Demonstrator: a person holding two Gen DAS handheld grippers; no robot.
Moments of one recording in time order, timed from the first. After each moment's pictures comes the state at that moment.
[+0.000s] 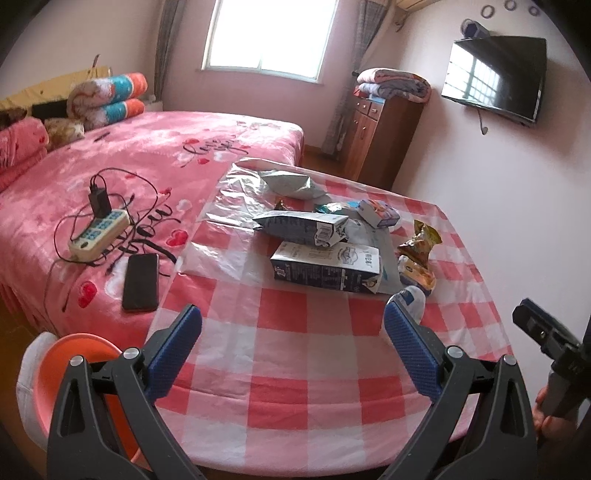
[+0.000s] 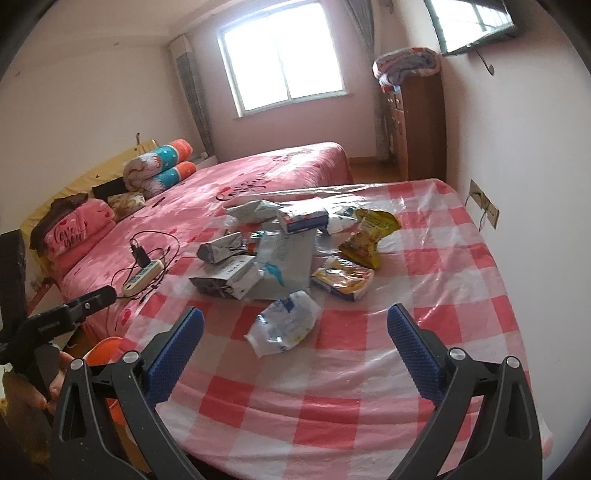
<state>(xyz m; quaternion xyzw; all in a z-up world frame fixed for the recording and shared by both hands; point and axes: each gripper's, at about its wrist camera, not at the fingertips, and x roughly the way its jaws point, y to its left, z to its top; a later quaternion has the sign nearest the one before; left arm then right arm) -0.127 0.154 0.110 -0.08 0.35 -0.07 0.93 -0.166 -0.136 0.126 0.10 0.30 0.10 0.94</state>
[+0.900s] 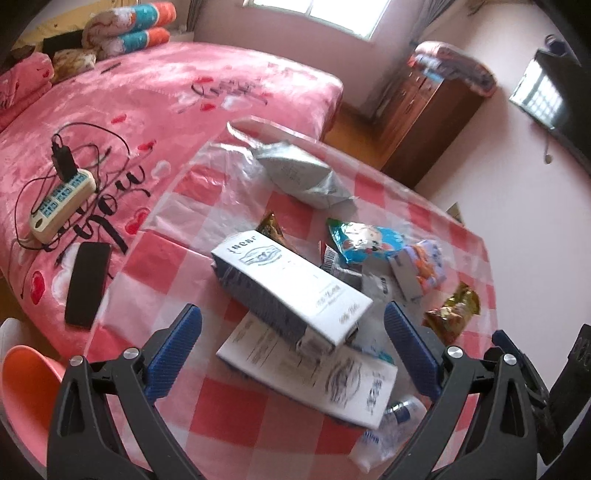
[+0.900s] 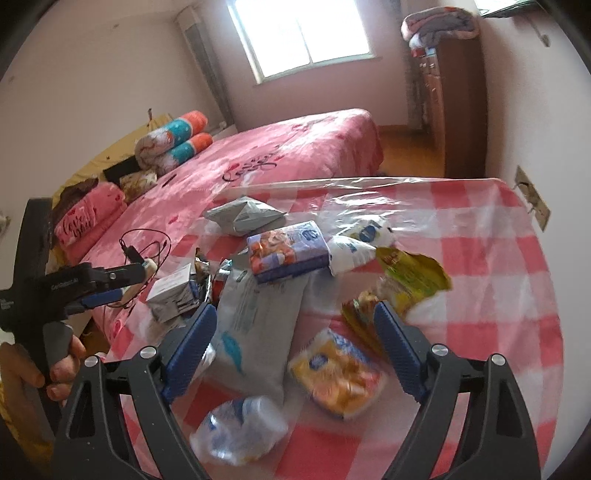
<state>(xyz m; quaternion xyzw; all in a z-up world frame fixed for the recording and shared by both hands) 0.061 0.115 0.086 -0.16 0.47 -0.02 0.87 0.026 -0.154 0.099 0.10 0.37 0.18 0.91</state>
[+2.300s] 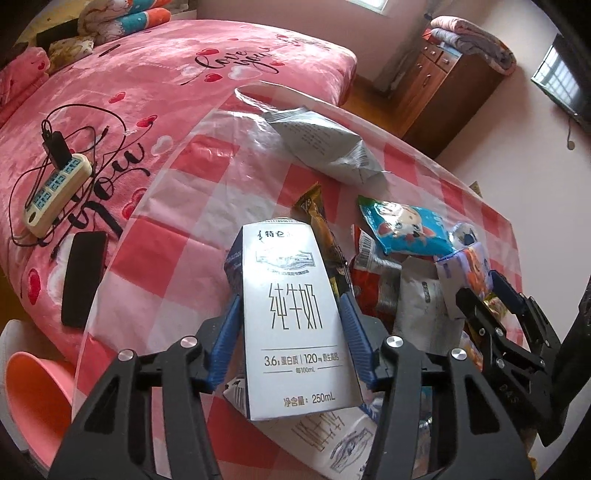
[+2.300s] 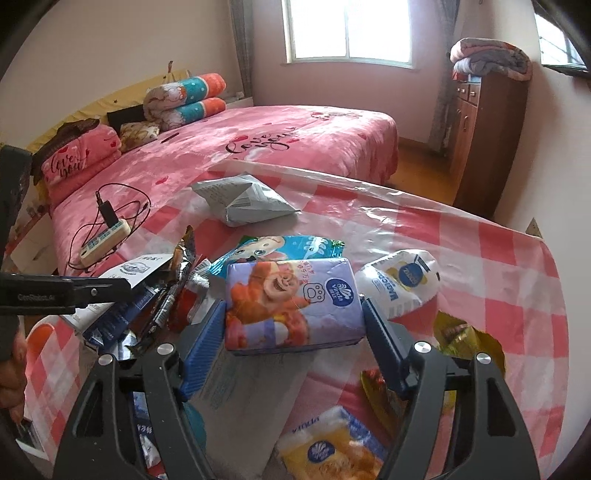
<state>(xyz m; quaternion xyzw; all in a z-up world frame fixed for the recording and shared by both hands) 0.081 0.124 0.054 -0.14 0.51 -0.01 0.85 0.081 -0.092 0.073 -0.02 0.37 0.18 0.91</state>
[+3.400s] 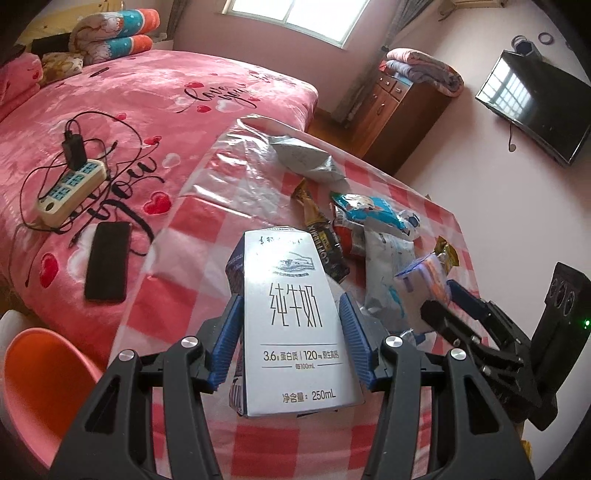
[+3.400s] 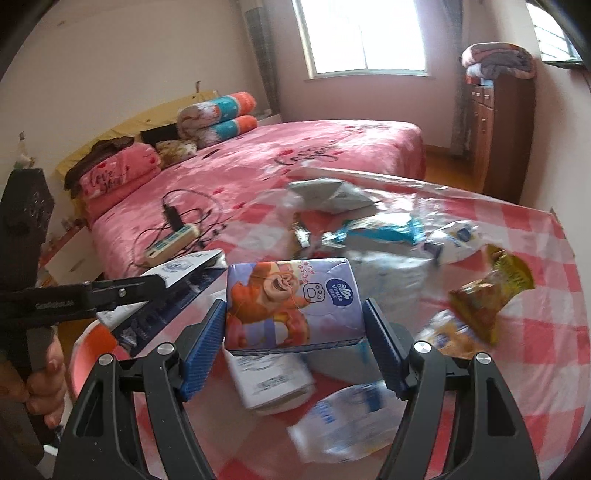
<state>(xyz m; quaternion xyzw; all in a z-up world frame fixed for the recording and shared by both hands) -0.037 0.176 0.084 -0.16 0.43 -0.08 0.88 -0.035 -0.034 0.102 0.02 0.35 0.24 0.91</state>
